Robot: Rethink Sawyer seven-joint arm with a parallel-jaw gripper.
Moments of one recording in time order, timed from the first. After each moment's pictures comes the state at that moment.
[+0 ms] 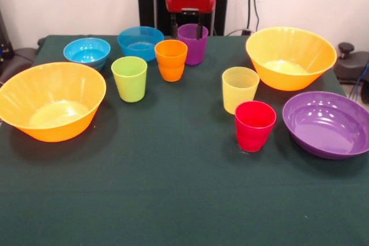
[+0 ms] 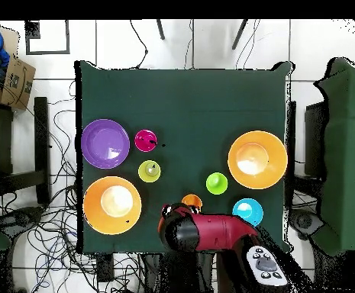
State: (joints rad) arm -0.43 -0.75 0.08 2.13 -0.37 0.19 1.77
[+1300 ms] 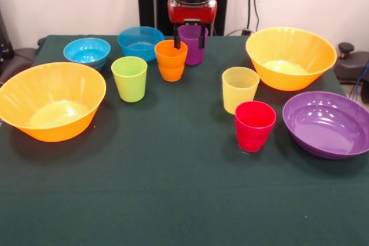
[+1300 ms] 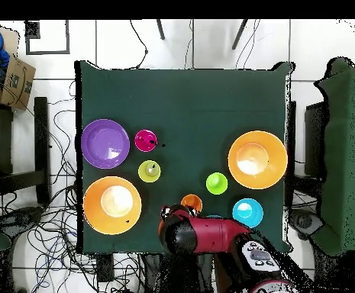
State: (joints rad) arm -0.41 -0.64 0.05 2.13 -0.38 0.05 1.77
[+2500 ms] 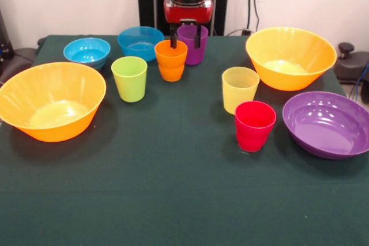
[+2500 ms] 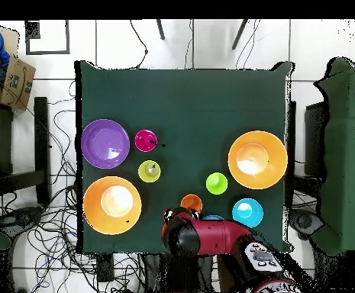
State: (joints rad) arm -0.42 -0.63 0.04 2.13 -0.41 0.04 1.77
